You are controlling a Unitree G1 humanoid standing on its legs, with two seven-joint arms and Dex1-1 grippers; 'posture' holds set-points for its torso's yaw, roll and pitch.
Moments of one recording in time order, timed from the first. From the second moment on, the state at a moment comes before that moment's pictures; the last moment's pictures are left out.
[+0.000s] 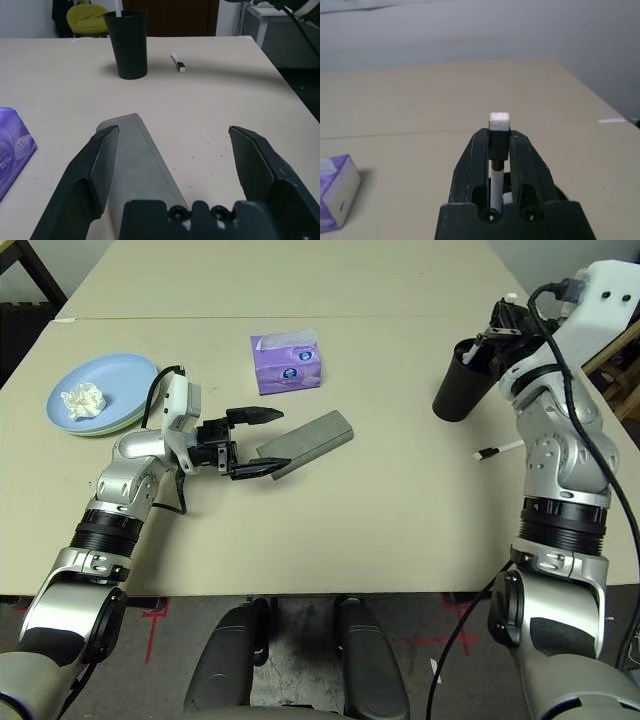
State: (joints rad) left arm -0.72 0.39 -0.07 0.42 -0.33 -0.03 -1.29; right arm -0.73 -0.50 -0.35 0.12 0.38 0.47 0.18
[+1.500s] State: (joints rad) left arm -0.65 0.41 -0.10 0.28 -0.34 0.06 -1.34; right arm -1.09 -0.84 0.28 0.97 -0.15 -0.53 1.47
